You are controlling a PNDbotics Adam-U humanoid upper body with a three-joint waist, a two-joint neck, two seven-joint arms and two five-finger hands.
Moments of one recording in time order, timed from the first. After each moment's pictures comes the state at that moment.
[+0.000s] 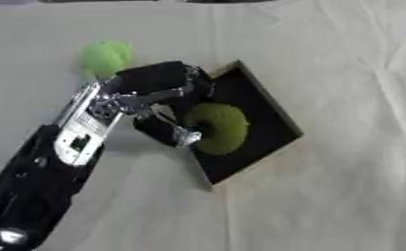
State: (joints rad) left arm -0.86 0.25 -0.37 -1.45 -0.52 -0.47 -0.64; right arm -0.47 -0.72 -0.10 -1.99 -0.26 -0.13 -0.03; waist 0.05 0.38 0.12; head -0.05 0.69
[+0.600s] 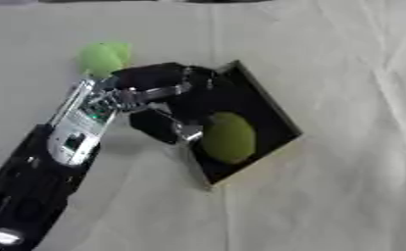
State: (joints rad) left arm -0.86 0.25 -0.34 -1.50 -0.55 -0.39 -0.72; right arm -0.47 -0.72 -0.10 -1.99 -0.26 -0.13 -0.03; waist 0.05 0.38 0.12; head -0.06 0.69
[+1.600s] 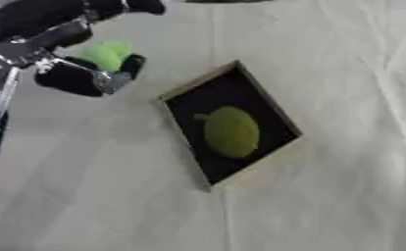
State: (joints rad) left arm -0.81 0.53 -0.10 -1.68 -0.56 -0.41 -0.46; right arm -0.46 -0.72 -0.10 -1.99 -0.26 -0.13 -0.04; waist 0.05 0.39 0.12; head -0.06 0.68
